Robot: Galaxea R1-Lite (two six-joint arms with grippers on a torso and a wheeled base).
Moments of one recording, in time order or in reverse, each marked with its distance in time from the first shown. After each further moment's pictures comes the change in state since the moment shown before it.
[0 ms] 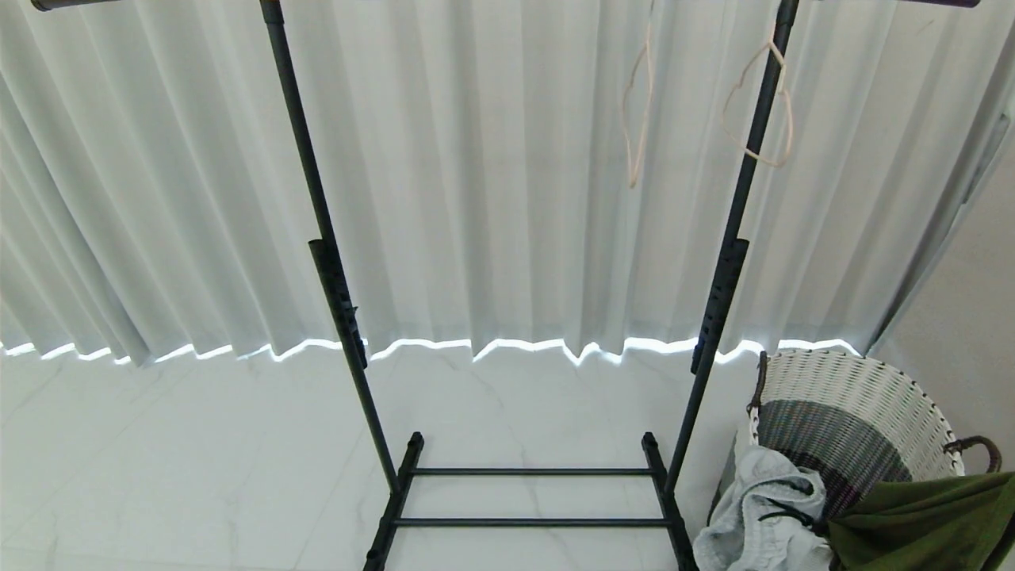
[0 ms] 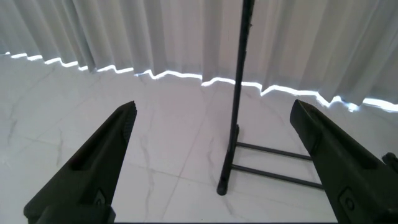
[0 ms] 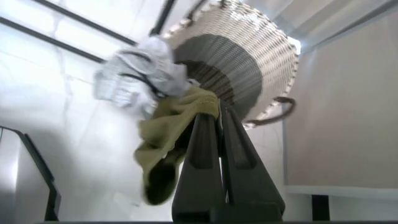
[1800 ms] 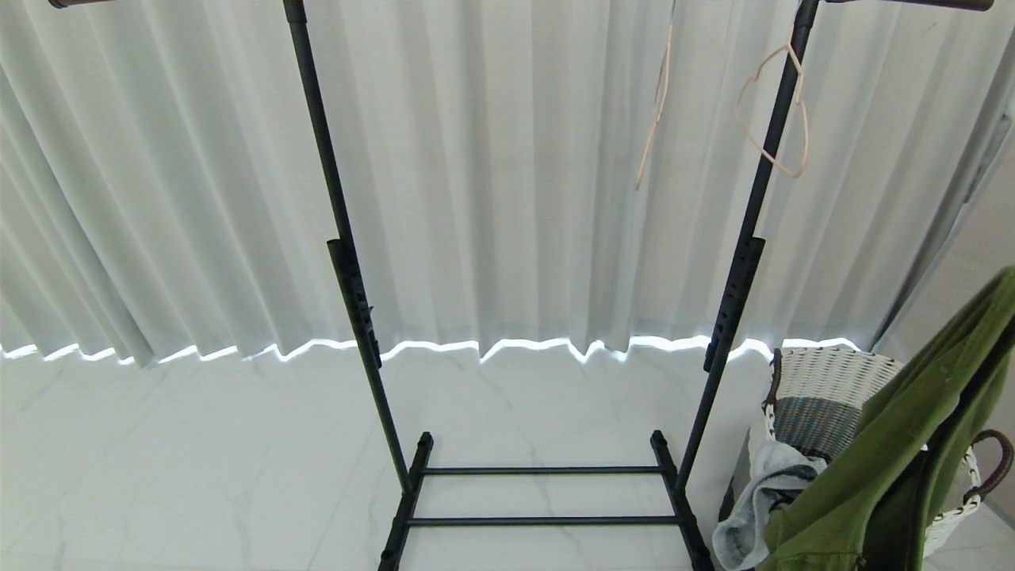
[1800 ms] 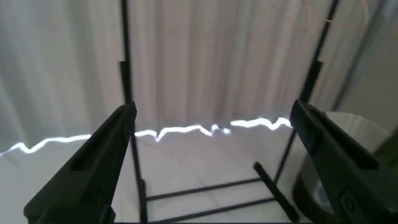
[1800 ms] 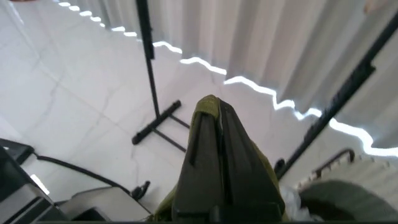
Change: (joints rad) left arm -0.016 0.407 -0.510 -0.070 -0.527 -0.118; right arm 0.280 0.128 -0.505 0.041 0.400 0.410
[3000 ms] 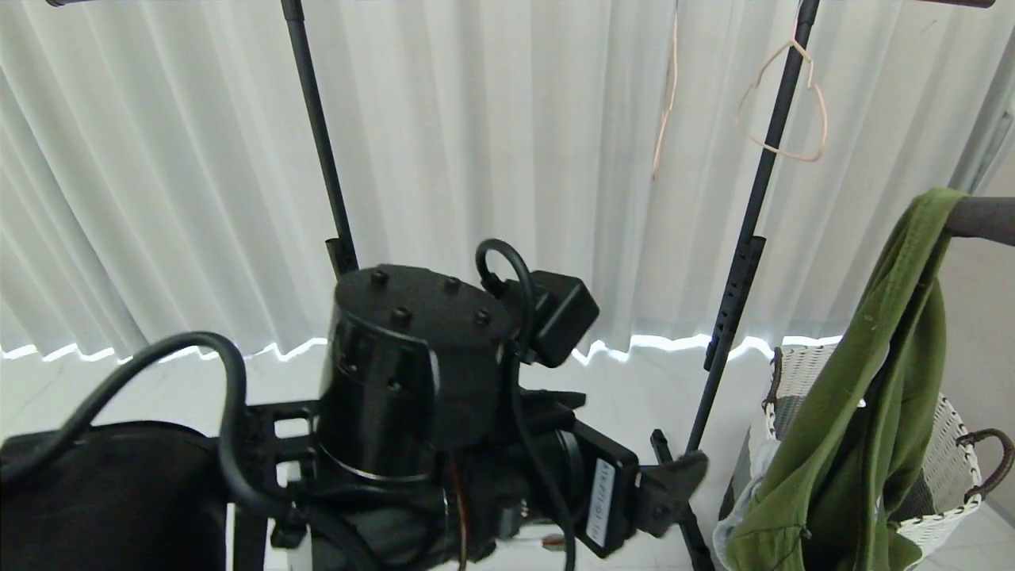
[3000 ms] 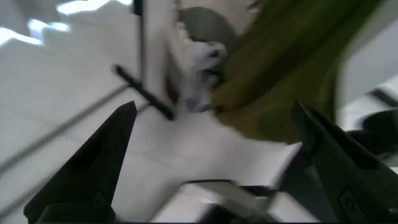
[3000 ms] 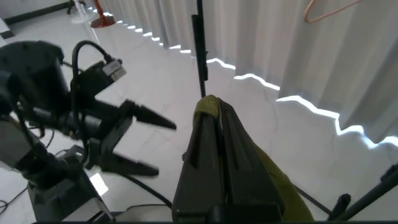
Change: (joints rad) left arm -0.991 1.234 -0.414 -0.315 0.286 -0.190; right arm 0.220 0.138 -0.101 -0.103 -0.007 0.166
